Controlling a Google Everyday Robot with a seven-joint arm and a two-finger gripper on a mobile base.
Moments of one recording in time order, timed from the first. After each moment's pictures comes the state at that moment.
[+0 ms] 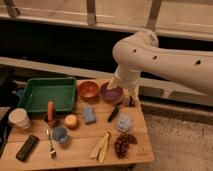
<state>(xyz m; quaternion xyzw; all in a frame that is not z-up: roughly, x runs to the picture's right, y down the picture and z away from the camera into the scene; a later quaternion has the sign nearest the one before) 0.075 0.003 0.620 -0.15 0.18 0.82 0.52</state>
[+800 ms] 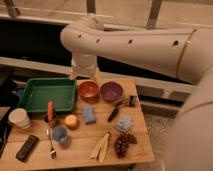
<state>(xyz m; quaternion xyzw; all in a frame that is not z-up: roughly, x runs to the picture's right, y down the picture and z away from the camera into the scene) -0.106 -0.051 0.635 -0.19 0.13 0.75 0.62</state>
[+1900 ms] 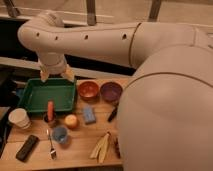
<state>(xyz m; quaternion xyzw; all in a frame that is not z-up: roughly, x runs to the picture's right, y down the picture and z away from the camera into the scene) -0.200 -0.052 0.628 -0.21 0.11 0.68 0.69</state>
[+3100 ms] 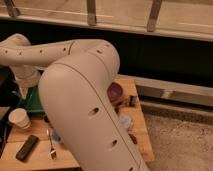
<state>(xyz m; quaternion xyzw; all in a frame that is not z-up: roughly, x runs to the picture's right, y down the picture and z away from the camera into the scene) -0.327 0.009 0.716 -0.28 0.16 0.56 0.76</state>
